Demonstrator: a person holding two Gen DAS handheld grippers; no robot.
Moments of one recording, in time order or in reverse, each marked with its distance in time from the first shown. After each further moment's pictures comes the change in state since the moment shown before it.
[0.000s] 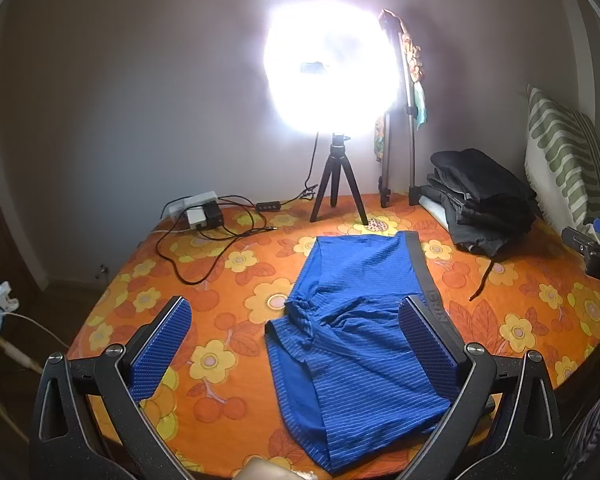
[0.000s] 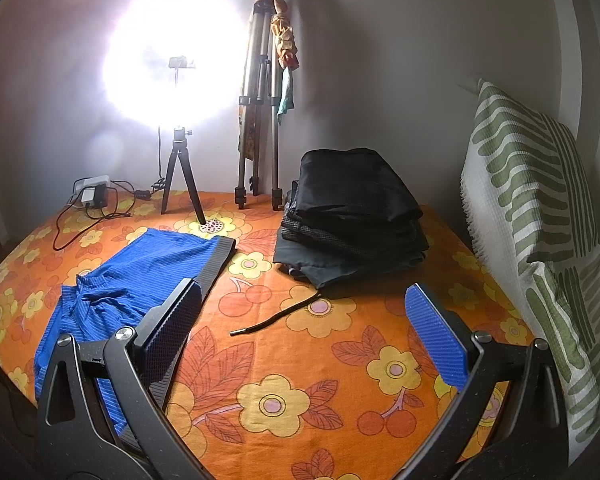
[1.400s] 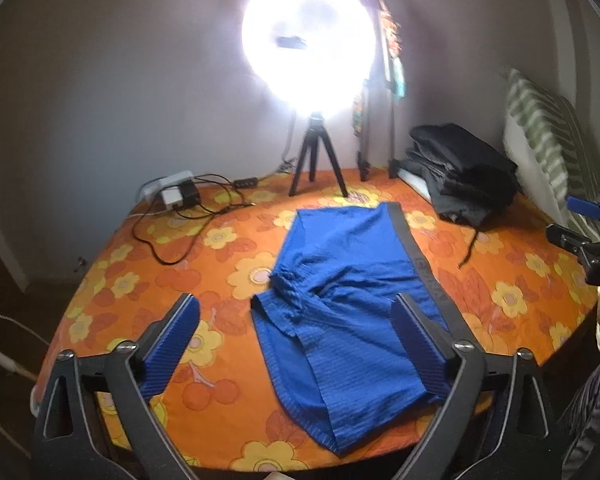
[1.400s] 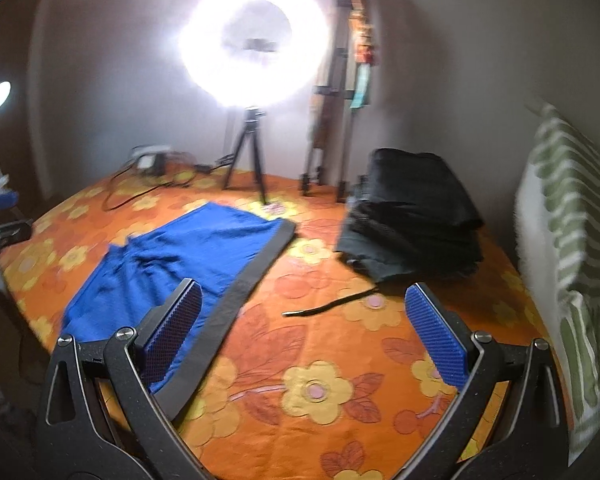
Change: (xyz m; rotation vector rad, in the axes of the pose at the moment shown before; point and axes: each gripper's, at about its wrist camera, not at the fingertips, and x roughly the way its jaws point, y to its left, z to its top) left arm 0.013 0.007 -0.021 0.050 0.075 -0.120; right arm -0.009 0.042 -0.021 -0.182 0.012 0.217
